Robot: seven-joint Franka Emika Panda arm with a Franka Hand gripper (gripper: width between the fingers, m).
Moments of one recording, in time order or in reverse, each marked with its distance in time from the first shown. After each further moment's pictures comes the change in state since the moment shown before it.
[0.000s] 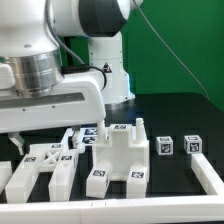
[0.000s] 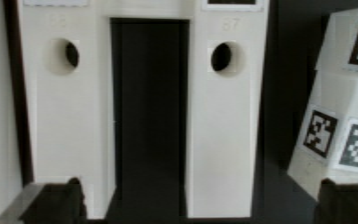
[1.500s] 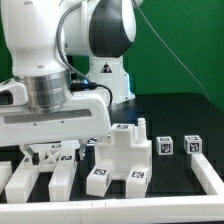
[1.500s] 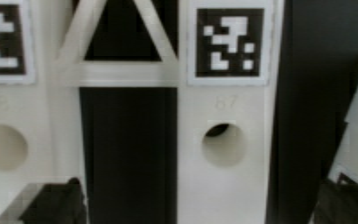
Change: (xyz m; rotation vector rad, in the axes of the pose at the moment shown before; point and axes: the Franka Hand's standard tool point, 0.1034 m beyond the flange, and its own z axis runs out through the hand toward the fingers) arm -0.024 -0.008 0.040 -0.010 0.014 0.020
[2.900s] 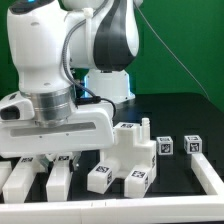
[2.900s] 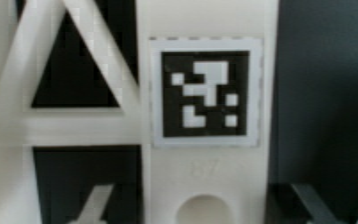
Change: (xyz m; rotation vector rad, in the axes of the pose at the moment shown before) arm -0.007 -0.003 0.022 -0.001 -0.031 -0.003
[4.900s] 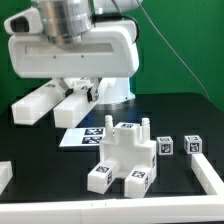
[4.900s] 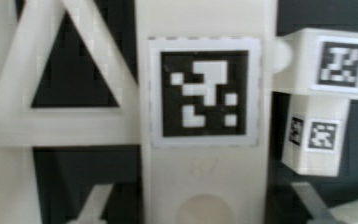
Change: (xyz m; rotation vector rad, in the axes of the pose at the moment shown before) arm 0.000 -0.055 -0.142 0.022 -0.100 0.347
